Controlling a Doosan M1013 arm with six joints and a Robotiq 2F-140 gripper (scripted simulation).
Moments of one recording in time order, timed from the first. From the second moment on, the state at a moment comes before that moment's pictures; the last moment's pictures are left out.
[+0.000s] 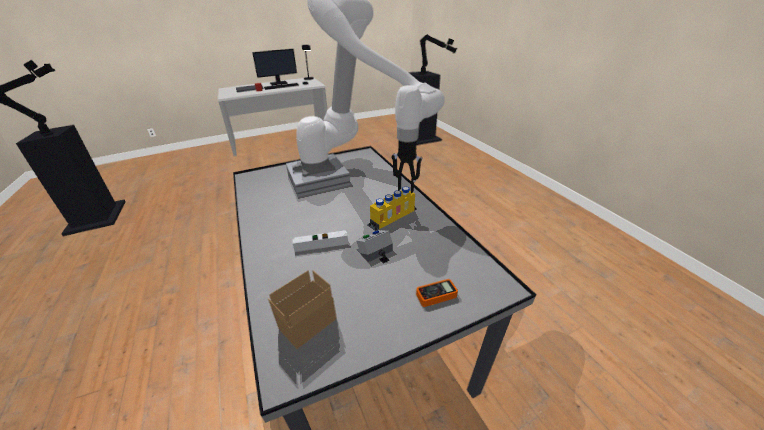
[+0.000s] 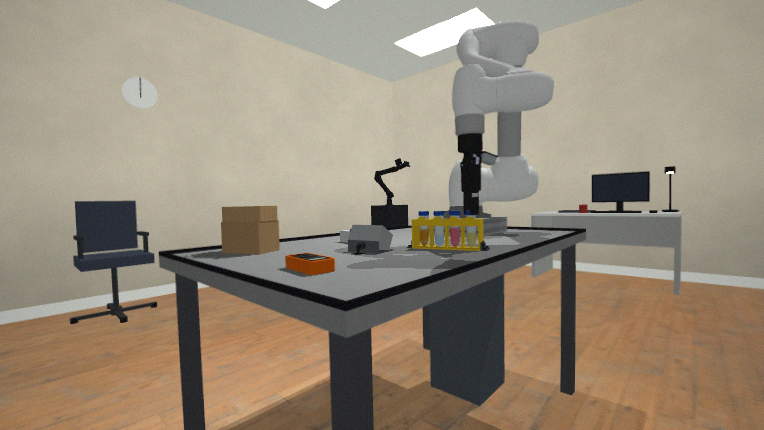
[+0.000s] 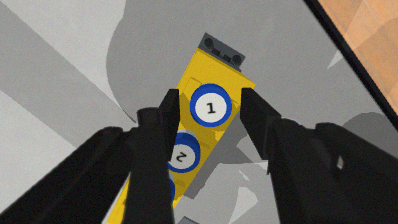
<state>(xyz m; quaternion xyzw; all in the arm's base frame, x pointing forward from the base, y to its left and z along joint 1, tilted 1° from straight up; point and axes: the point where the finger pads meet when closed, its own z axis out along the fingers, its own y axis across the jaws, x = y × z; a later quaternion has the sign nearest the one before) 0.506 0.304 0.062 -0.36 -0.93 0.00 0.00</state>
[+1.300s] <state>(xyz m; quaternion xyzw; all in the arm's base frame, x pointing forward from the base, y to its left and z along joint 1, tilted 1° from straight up) 0.506 0.304 0.062 -0.78 -0.62 0.01 0.00</state>
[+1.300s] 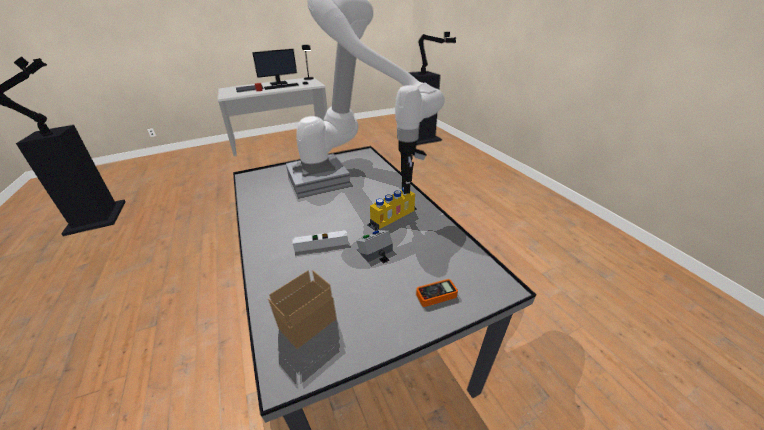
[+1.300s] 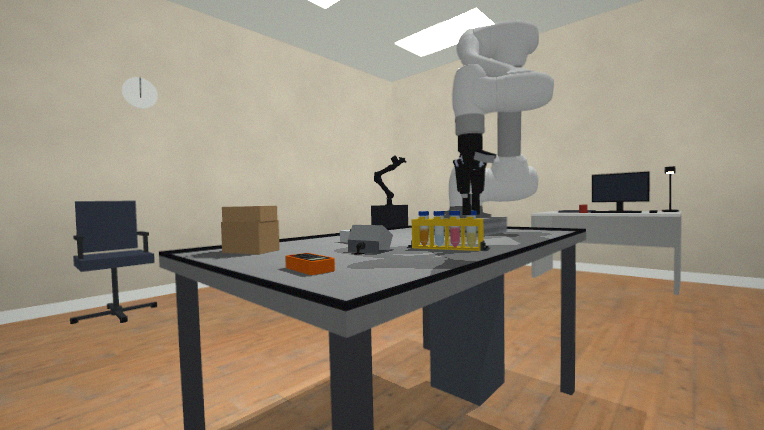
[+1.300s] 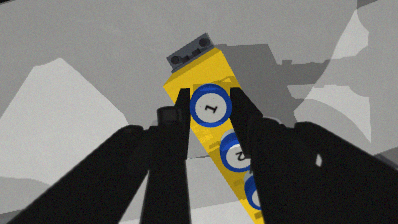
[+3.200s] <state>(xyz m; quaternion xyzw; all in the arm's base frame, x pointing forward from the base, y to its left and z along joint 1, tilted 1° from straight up) 0.506 0.304 0.062 -0.58 -0.81 0.00 0.01</state>
